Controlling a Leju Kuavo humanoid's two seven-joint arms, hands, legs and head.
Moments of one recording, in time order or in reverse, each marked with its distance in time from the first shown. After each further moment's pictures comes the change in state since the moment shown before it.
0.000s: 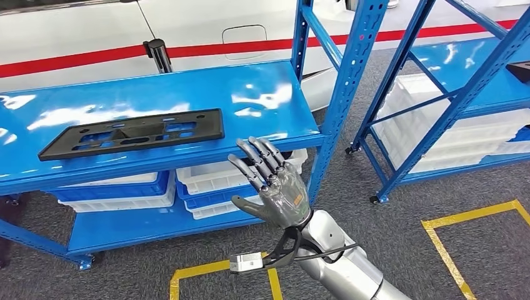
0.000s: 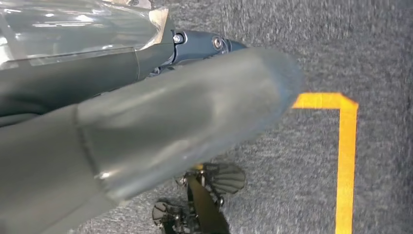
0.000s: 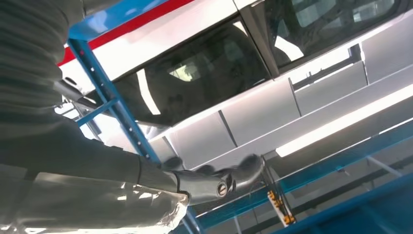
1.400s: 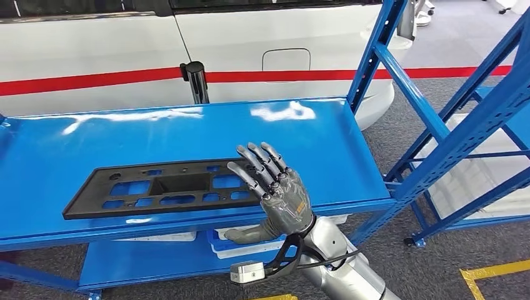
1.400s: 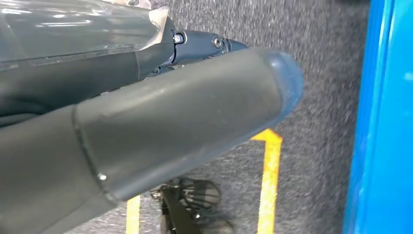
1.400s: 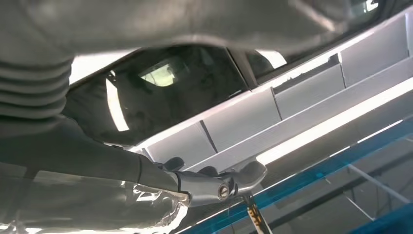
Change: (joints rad) left arm -0.011 -0.034 -0.006 -0.002 0.000 0.058 -0.012; right arm 0.045 0.011 -0.026 -0.052 0.027 0.000 -0.024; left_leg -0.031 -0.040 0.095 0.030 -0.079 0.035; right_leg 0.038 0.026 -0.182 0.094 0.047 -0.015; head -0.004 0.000
